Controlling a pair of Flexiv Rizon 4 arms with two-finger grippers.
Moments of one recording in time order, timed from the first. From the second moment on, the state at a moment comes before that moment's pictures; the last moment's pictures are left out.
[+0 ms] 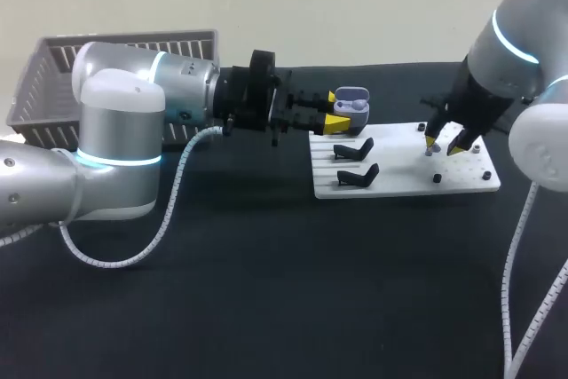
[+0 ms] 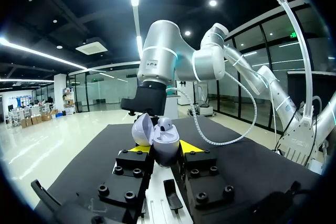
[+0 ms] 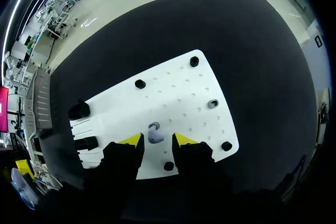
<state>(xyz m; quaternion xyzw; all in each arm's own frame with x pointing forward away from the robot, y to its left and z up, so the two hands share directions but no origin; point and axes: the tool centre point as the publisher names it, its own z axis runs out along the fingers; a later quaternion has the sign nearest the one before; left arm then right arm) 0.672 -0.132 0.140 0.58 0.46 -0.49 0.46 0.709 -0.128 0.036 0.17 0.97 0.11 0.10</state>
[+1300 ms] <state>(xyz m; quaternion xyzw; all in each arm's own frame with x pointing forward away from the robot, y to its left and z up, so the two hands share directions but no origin) 0.672 -0.132 0.140 0.58 0.46 -0.49 0.46 0.715 -0.126 0.026 0.17 0.97 0.11 0.08</state>
